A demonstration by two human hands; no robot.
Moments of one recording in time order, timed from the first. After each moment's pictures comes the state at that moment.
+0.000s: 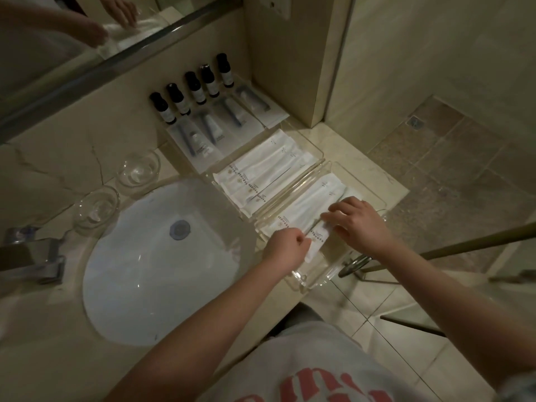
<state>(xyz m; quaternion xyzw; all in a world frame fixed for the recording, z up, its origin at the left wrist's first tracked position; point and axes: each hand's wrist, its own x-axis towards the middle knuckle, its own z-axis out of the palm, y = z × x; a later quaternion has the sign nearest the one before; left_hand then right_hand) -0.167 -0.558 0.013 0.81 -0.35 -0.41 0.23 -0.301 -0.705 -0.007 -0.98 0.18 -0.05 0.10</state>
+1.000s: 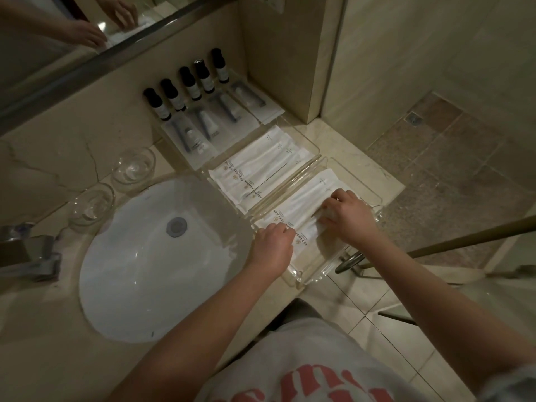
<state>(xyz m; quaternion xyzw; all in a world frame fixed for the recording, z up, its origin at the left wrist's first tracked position) -0.158 -0.545 -0.017 0.80 -0.58 -0.17 0.04 -0.283 -0.700 -0.015 -0.93 0.34 0.02 0.13</state>
